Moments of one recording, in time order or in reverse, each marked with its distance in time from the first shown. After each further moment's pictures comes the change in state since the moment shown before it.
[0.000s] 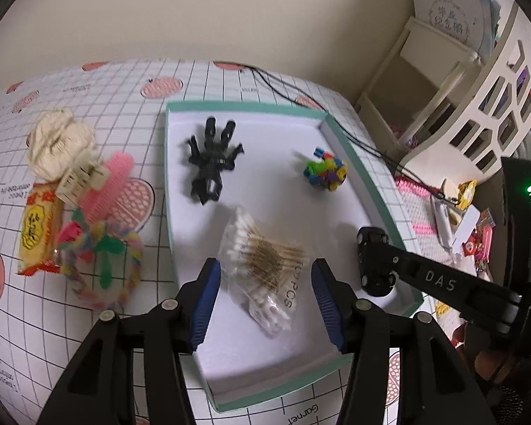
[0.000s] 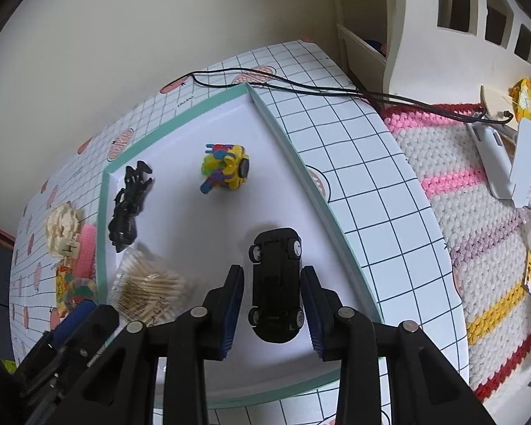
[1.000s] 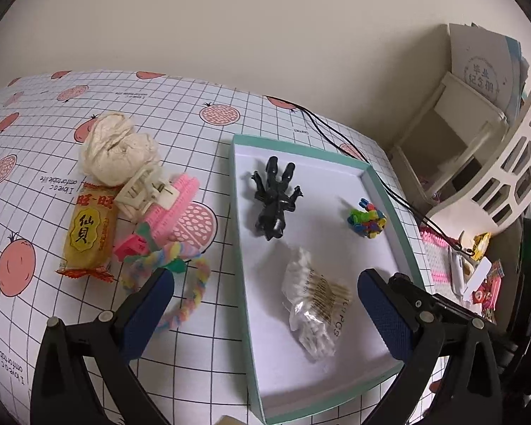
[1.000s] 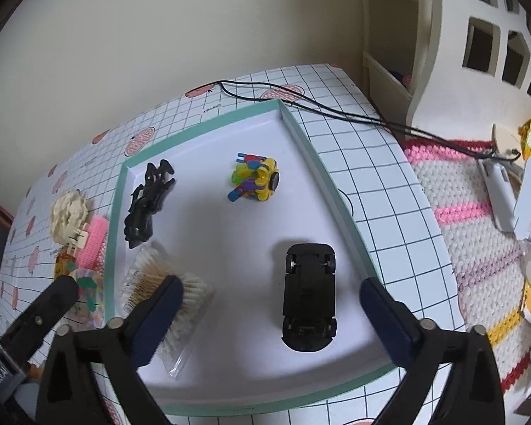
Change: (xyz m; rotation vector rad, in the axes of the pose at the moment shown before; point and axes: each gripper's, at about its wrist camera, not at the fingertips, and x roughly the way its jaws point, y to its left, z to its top) left arm -0.021 0.045 0.003 -0.134 -0.135 0.066; right arm -0.004 0.023 -0.006 -0.117 -0.088 -0.013
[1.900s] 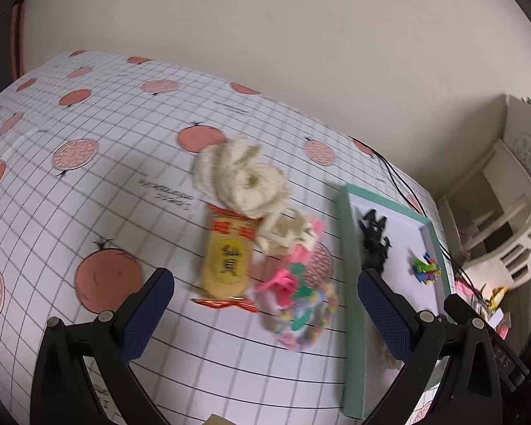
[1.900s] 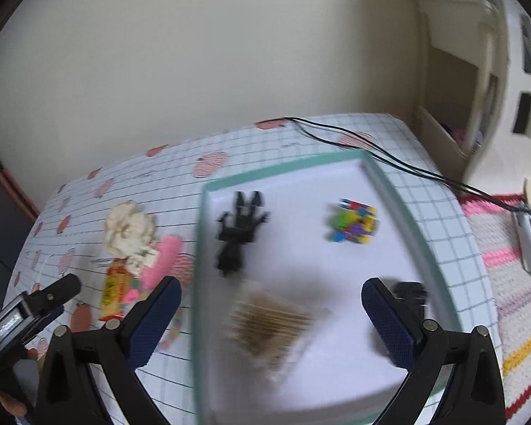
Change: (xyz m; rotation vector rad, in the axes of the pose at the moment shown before) left arm -0.041 0.114 0.024 -0.187 -0.048 0.109; right arm -0.023 0.089 0.002 -0.103 -0.151 0.107
